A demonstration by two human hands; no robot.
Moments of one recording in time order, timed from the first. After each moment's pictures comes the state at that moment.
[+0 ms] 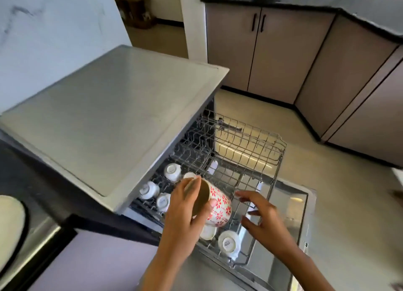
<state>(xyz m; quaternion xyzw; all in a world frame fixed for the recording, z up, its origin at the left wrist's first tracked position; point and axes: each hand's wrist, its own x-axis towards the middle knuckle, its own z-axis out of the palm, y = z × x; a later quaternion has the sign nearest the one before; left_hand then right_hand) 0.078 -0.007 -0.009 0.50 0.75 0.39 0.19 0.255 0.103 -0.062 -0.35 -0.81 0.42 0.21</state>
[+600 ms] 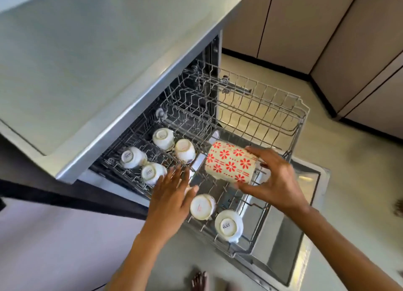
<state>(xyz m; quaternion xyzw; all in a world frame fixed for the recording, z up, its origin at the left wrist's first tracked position) 0.045 -0.003 -0.170 0.55 0.82 0.08 0.15 0.239 0.163 -0.149 -0.31 -0.87 0.29 0.24</state>
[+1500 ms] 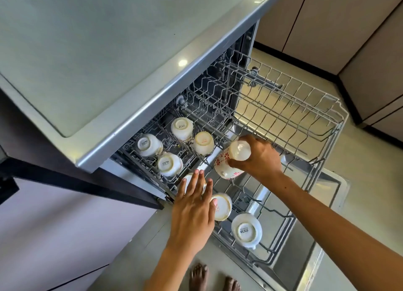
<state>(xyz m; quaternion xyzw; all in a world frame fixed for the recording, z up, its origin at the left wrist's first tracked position) 0.063 -0.014 -0.211 0.55 0.83 0.10 0.06 0.137 0.185 -0.196 -0.43 -0.87 0.23 0.04</state>
